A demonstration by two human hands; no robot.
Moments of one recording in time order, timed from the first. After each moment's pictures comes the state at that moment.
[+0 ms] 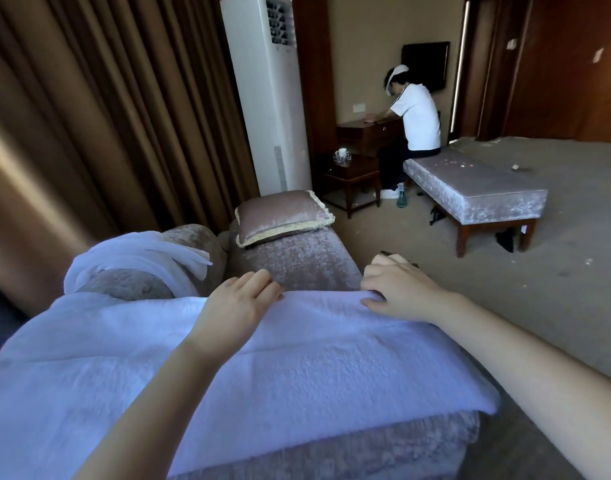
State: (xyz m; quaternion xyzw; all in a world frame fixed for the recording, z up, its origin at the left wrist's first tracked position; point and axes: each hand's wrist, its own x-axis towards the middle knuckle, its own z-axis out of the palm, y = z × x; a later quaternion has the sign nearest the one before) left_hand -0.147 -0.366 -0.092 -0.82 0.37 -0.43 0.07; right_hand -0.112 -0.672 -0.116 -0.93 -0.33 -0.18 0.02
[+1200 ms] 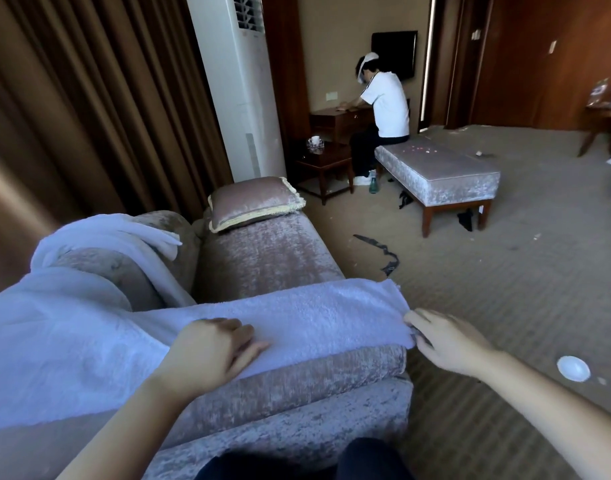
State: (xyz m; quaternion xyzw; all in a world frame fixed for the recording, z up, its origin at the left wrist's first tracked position) left_hand -0.253 -0.382 -0.142 -0.88 0.38 -0.29 0.02; right_hand -0.255 -0.797 -0.234 -0.95 -0.23 -0.19 0.06
